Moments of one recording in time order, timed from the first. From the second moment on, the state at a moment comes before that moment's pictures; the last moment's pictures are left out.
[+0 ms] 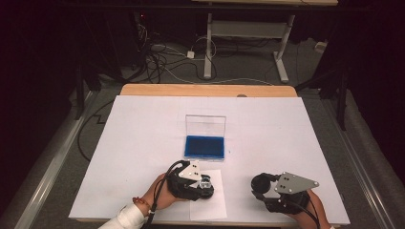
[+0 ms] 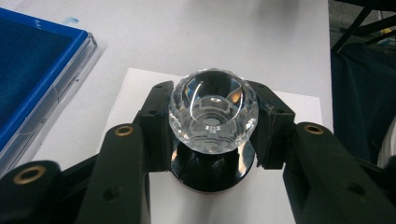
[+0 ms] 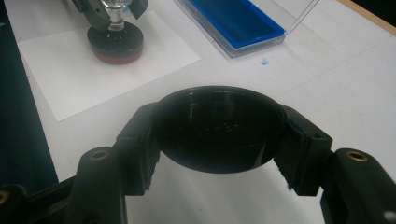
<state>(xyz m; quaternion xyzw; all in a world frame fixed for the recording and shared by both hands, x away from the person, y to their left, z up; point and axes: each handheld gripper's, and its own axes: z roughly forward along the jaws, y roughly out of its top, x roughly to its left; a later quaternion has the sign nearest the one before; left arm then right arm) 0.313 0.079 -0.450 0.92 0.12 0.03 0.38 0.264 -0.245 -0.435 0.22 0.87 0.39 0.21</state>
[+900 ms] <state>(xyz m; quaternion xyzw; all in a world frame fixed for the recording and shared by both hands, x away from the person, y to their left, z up) 0.311 0.081 -0.452 0.92 0.12 0.02 0.38 0.264 -0.243 -0.435 0.22 0.87 0.39 0.21</state>
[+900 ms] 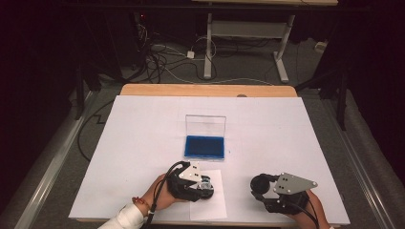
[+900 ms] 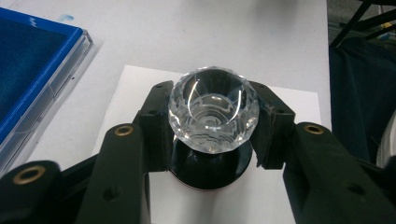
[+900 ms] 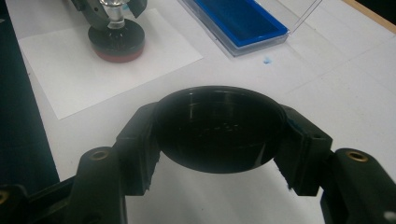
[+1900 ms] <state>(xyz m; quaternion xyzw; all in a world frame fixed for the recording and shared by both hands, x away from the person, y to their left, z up) 0.310 0.107 -0.403 0.88 0.13 0.08 0.45 0.262 -0.248 -0.431 0.22 0.86 0.40 0.21</state>
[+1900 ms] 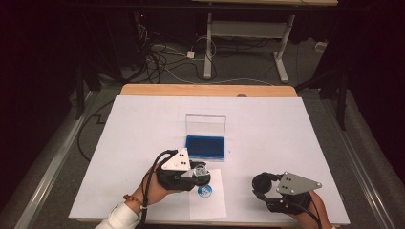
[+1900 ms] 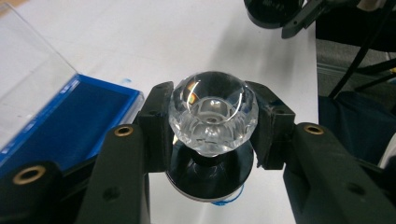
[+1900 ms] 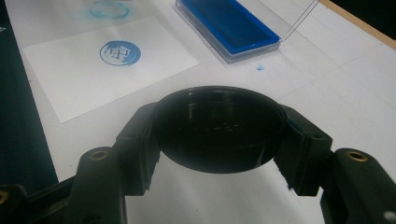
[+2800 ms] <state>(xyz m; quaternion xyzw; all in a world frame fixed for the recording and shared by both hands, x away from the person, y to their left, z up) 0.317 0.145 -0.390 0.85 0.17 0.12 0.48 0.265 -0.251 -0.430 0.22 0.86 0.40 0.21</state>
